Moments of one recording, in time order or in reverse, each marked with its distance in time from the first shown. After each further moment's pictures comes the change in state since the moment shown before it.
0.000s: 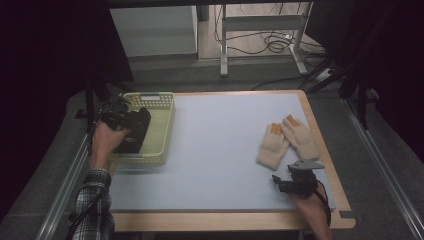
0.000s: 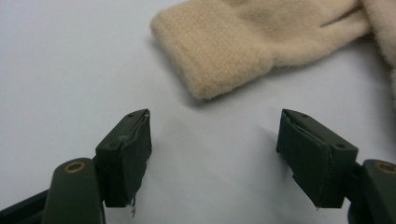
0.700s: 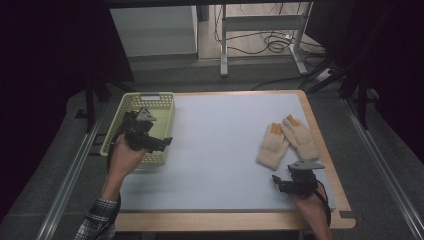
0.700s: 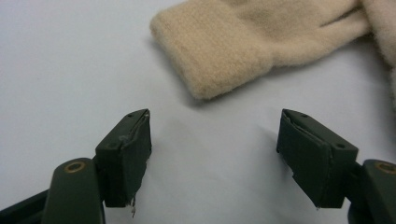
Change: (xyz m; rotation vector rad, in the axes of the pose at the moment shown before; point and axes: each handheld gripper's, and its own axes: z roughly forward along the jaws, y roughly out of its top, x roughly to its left) left arm -0.120 -0.041 -0.036 -0.320 -0.175 0.335; right arm 0.000 0.000 0.000 0.001 -0.003 -0.002
